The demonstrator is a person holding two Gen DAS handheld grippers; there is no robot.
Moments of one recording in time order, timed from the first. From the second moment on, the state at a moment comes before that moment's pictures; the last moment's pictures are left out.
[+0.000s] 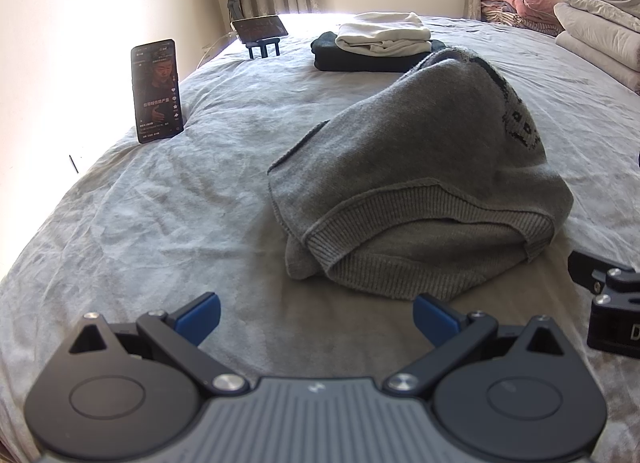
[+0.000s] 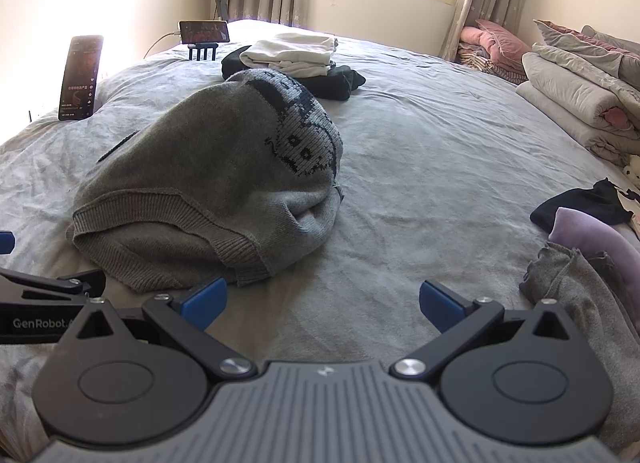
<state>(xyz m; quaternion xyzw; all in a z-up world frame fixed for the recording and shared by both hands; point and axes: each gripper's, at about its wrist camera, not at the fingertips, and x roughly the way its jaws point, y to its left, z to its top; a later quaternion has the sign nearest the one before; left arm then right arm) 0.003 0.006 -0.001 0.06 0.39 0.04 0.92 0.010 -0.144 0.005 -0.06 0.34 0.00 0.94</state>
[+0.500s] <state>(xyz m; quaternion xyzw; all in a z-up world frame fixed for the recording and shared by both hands) 0.005 0.008 -0.001 0.06 0.39 0.04 0.92 0.013 -0.138 0.006 -0.06 0.34 0.01 0.94</state>
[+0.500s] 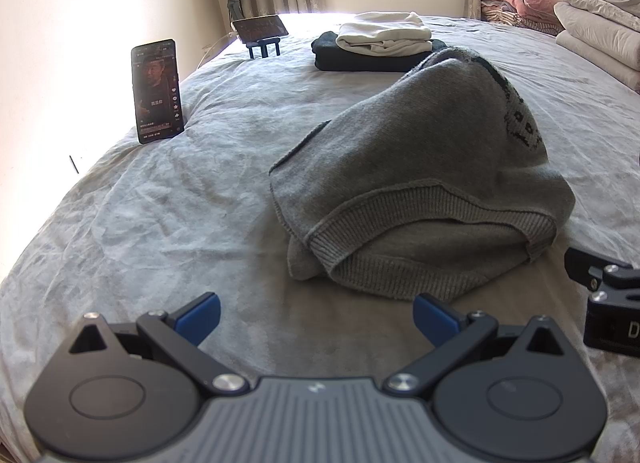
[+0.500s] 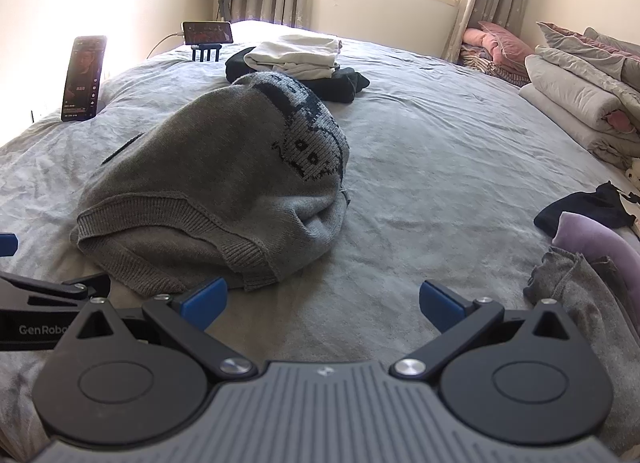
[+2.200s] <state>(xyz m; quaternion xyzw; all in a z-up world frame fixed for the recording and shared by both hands) 0.038 0.040 -0.030 0.05 0.37 -0.02 0.93 0.043 -0.145 -0.021 -0.03 0.40 0.06 0.91</state>
